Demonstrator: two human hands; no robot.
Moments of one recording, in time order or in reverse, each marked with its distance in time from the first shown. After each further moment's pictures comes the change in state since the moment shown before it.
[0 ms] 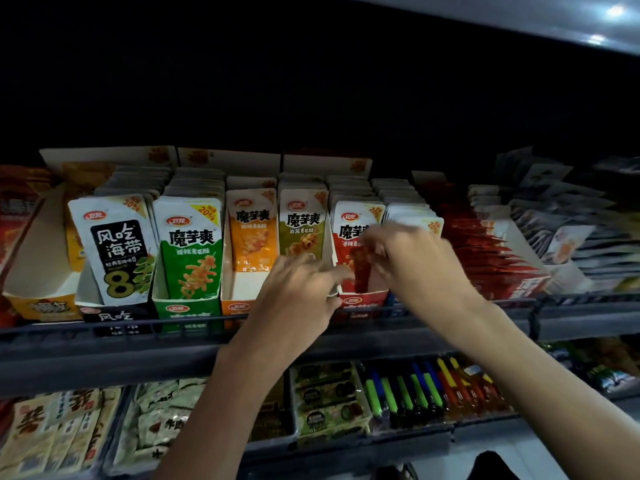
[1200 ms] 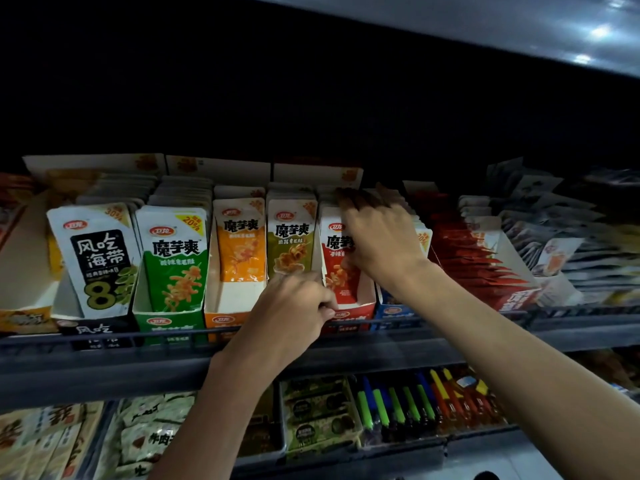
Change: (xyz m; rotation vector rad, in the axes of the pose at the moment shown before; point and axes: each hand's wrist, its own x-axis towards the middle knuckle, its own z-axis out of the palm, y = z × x) left_hand 0.010 0.005 0.005 -0.166 -0.053 -0.064; right_hand 0.061 0.009 0.021 -0.362 -0.065 -0.045
